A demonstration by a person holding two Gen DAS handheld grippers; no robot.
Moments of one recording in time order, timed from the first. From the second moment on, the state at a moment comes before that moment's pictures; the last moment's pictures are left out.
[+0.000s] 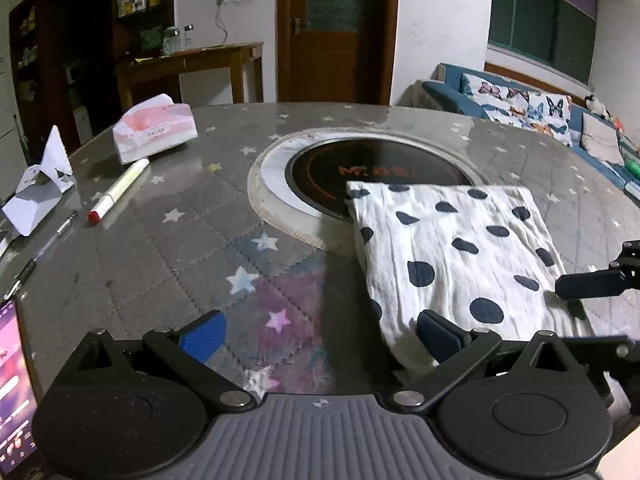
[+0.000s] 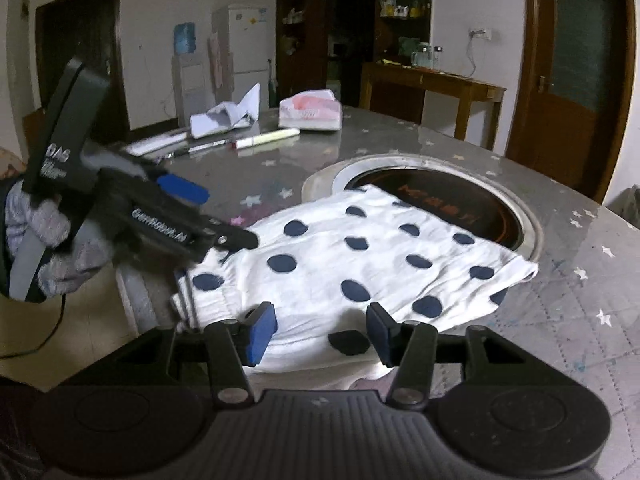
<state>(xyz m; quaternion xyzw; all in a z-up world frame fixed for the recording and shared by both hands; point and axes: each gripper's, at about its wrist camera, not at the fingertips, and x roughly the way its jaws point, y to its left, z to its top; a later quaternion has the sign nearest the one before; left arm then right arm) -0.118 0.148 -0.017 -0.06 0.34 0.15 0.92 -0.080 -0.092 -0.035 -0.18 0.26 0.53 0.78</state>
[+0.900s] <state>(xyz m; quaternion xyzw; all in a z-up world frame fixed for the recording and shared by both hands) -0.166 0.097 -0.018 0.01 0.37 0.03 0.93 0.110 -0.074 -0.052 -0.09 0.36 0.43 0.82</state>
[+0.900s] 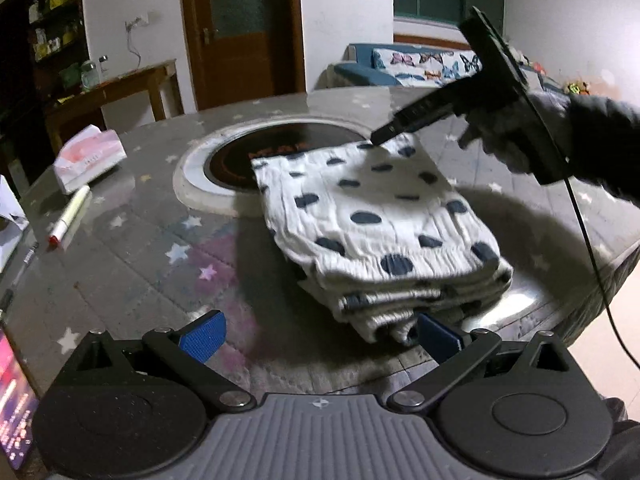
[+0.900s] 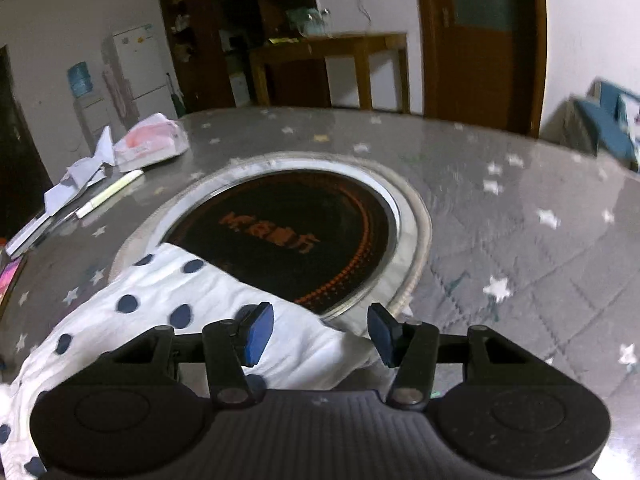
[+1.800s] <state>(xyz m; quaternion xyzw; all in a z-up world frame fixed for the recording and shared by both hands) -0.107 0.120 -0.033 0.05 0.35 0.07 0.93 0.017 -0.229 -0.035 -0.05 0.35 0.31 0.88</state>
